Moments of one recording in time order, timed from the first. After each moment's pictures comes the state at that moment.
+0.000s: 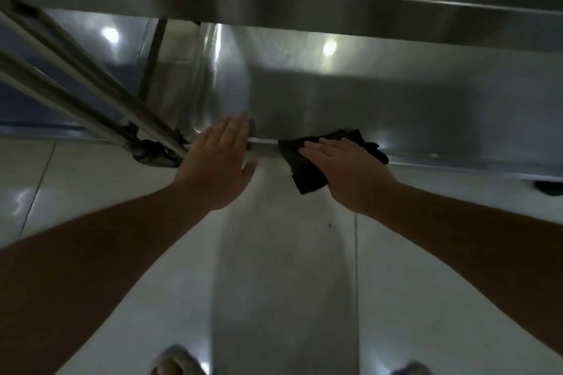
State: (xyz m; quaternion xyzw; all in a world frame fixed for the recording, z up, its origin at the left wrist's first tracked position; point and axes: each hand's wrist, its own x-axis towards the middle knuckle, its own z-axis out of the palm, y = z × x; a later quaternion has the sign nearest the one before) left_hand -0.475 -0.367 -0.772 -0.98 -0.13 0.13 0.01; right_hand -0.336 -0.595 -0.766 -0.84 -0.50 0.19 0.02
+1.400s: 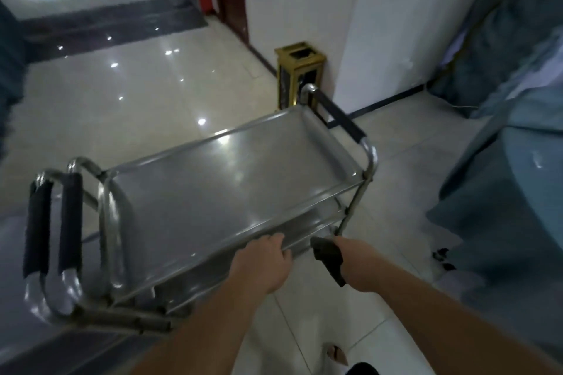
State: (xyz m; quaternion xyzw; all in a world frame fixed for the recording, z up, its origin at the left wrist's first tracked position) left_hand -0.434 -0.620 0.030 -0.96 0.04 0.25 -0.15; right_hand -0.436 -0.843 0.030 -0.93 -0.03 0.30 0.20
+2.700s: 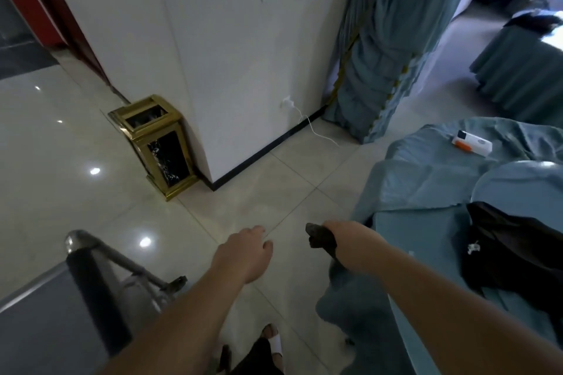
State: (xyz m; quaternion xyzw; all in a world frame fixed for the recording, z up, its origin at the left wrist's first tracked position) left_hand 0.075 -1.168 0.045 -0.94 0.15 0.26 -0.15; right_hand 0.018 -1.401 0.082 -0.95 0.08 0.28 0.12
